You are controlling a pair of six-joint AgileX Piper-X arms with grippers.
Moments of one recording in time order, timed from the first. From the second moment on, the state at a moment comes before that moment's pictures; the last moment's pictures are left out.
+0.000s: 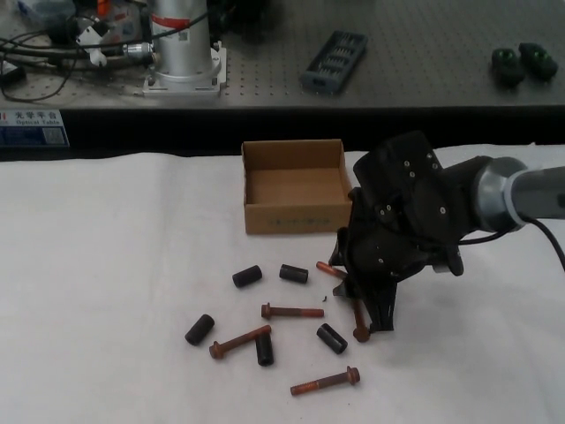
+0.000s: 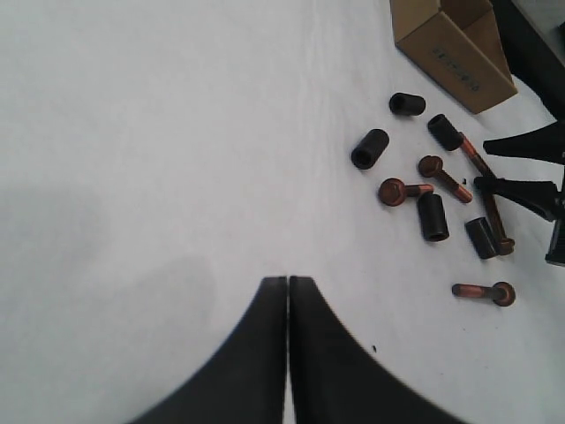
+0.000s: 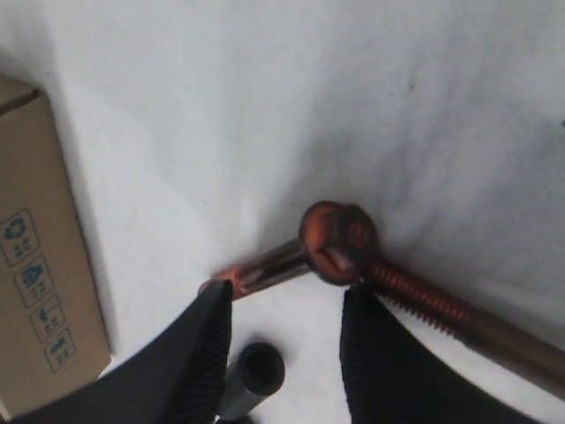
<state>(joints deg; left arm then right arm) -0.8 0.0 0.6 27.2 19.9 -36.2 35.1 112.0 -66.6 19.4 -3.5 111.7</state>
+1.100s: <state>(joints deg) -0.8 0.0 0.6 27.2 19.9 -36.2 31.2 112.9 -67.0 18.6 -5.7 116.2</state>
